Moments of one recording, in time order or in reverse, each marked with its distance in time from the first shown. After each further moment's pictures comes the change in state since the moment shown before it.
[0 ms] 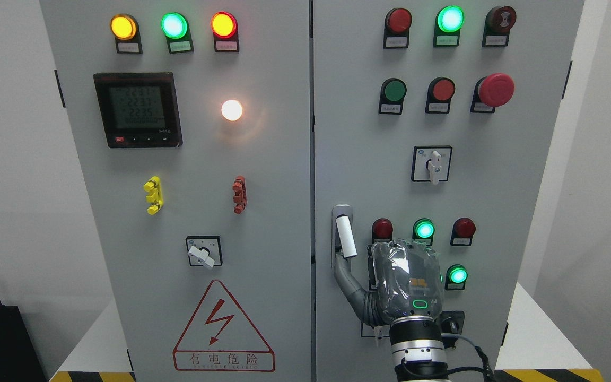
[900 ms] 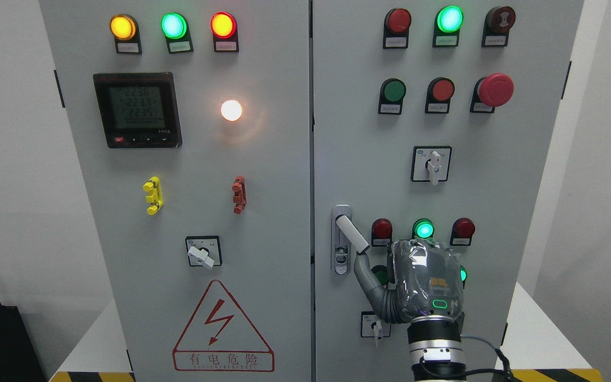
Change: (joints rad) left arm 0.000 0.000 0.000 0.000 0.000 0.000 0.000; right arm 0.010 -0.014 -0.041 -0.027 -0.003 -0.001 -0.005
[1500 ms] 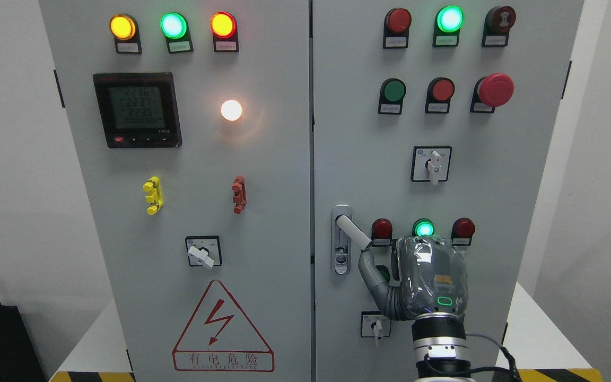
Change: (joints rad) left arm 0.000 0.000 0.000 0.000 0.000 0.000 0.000; right arm -0.008 -0.004 -0.010 -0.008 -0.002 -0.002 0.005
